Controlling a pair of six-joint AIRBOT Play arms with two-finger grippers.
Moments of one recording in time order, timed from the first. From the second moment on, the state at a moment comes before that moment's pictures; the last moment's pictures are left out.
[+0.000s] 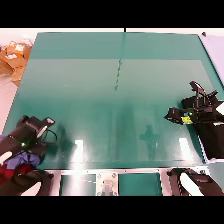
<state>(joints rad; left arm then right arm) -0.26 -0.98 0.49 2.06 -1.42 -1.54 -0.17 -0.83 0.70 -1.13 1.20 1.51</state>
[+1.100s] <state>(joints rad) -0.45 -1.43 1.54 1.12 -1.20 -1.34 -0.19 -0.88 0.75 -0.96 1.13 1.51</state>
